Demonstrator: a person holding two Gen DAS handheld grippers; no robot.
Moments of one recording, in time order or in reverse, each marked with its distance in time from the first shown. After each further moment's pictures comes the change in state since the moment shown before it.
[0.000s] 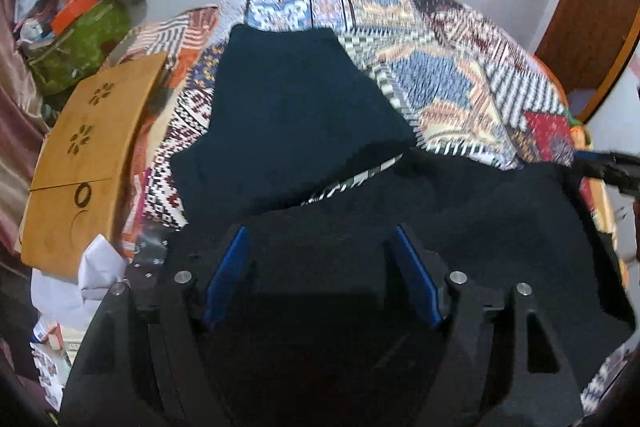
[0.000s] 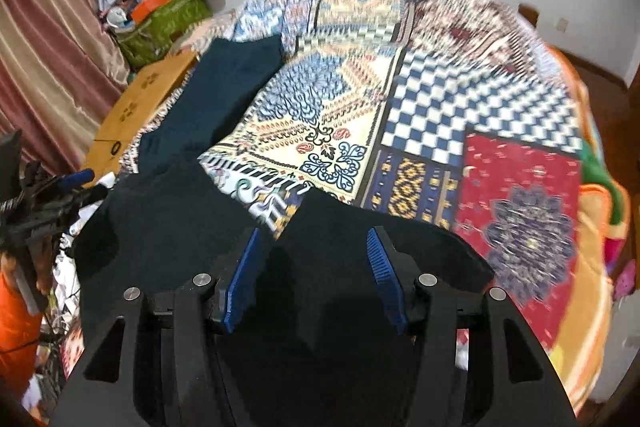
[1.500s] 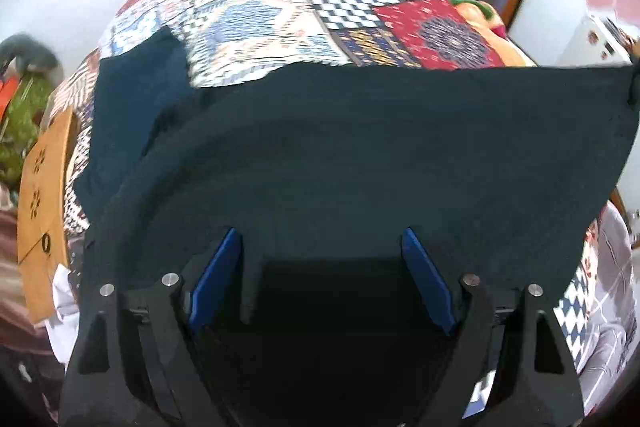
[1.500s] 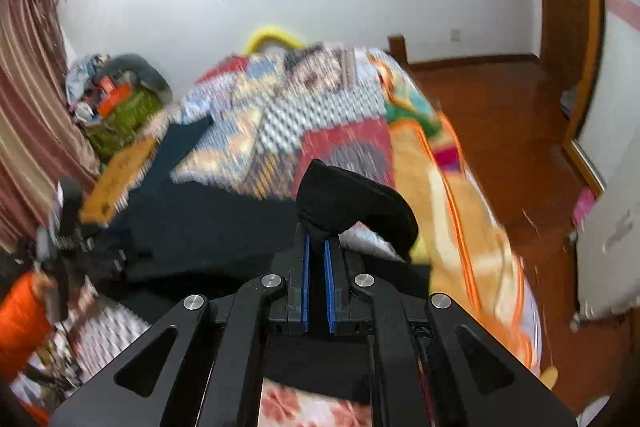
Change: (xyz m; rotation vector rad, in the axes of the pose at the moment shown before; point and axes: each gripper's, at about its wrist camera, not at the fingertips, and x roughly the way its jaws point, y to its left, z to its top) left arm -0.031 -0.183 -0.063 0.358 0.109 -0.107; right arm -0.193 -0.062 -0.176 0.244 -0.297 -0.164
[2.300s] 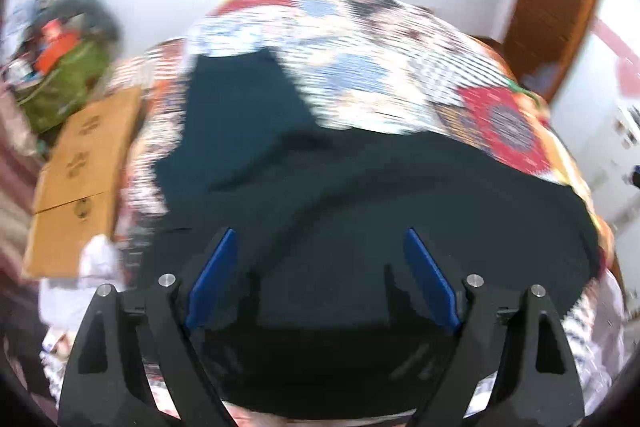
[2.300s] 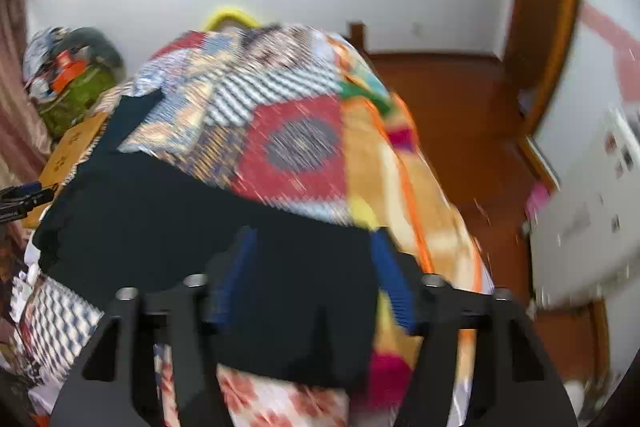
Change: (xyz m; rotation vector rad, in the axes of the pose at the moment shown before) left arm -0.063 0.124 -0.032 -0.277 -0.187 0.128; right arm 0.016 0.005 0.022 -0.070 0.007 -0.175
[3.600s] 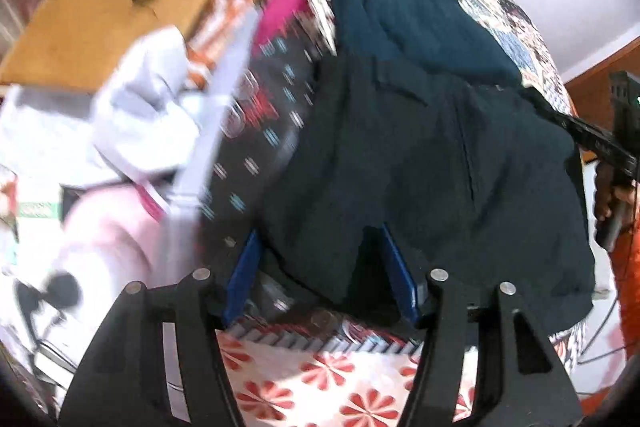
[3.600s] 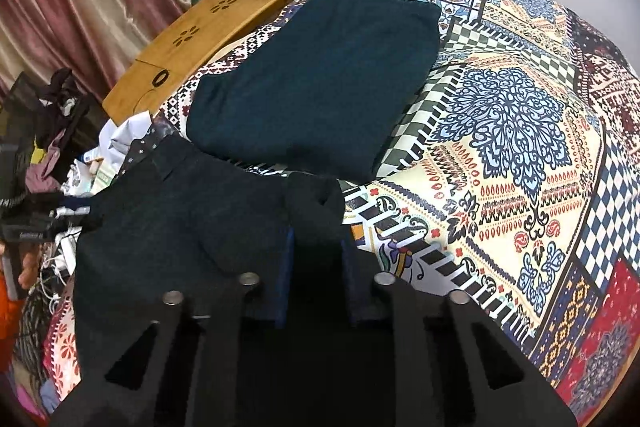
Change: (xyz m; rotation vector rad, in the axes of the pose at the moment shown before) left arm 0.067 0.195 -0.124 -0.454 0.307 -0.175; right arm 0.218 0.310 0.063 -0.514 0.343 0.472
